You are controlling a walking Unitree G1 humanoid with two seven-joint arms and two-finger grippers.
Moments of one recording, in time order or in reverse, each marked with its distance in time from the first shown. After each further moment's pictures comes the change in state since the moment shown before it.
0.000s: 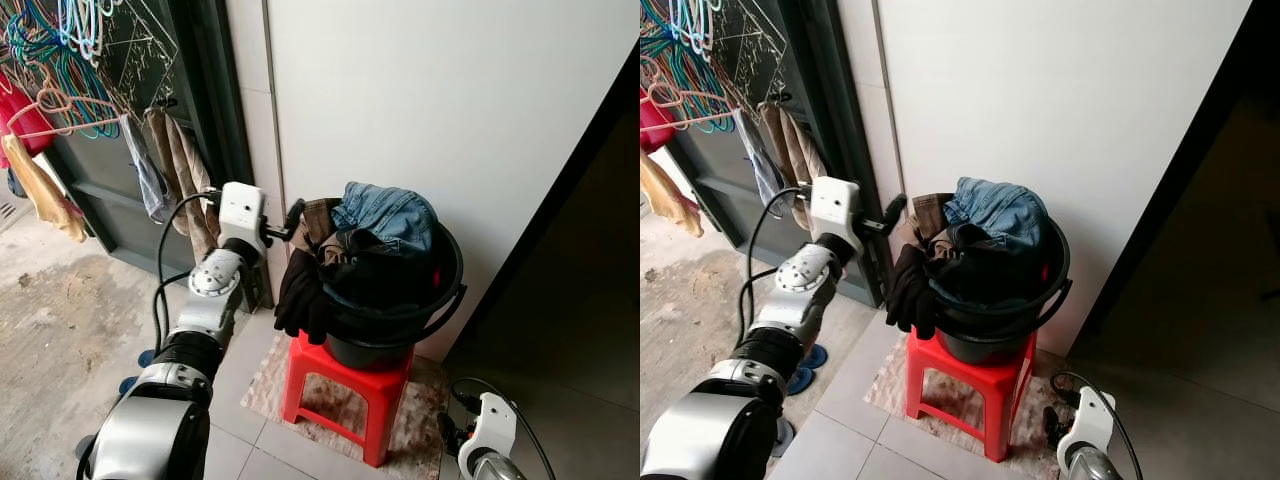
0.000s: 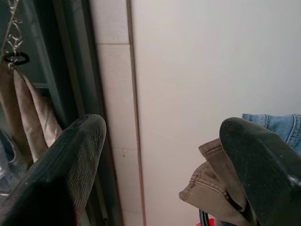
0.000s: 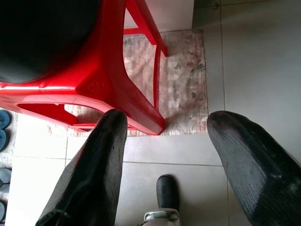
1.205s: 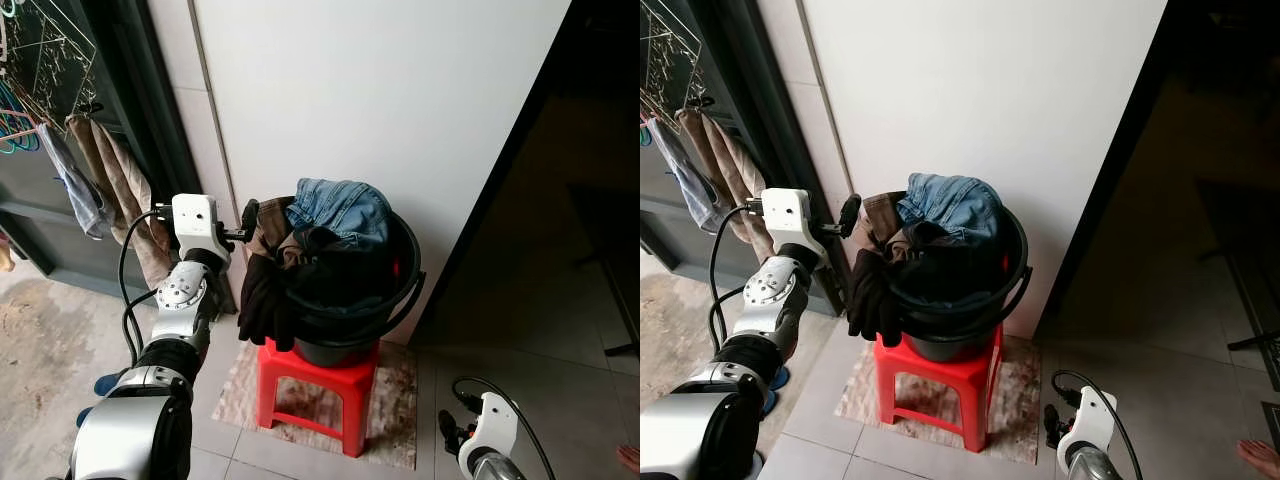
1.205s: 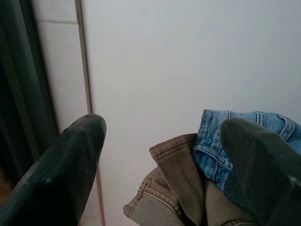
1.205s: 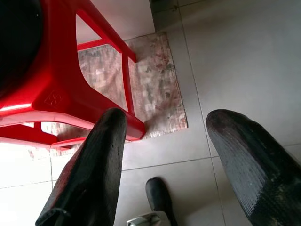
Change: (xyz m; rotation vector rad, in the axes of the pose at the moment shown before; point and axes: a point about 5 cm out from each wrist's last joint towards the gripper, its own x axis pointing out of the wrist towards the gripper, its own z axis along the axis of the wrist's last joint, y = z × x) left arm -0.009 0.014 -0.013 -0.057 0.002 0.063; right arm 0.000 0.002 0.001 -0.002 -0.026 0.004
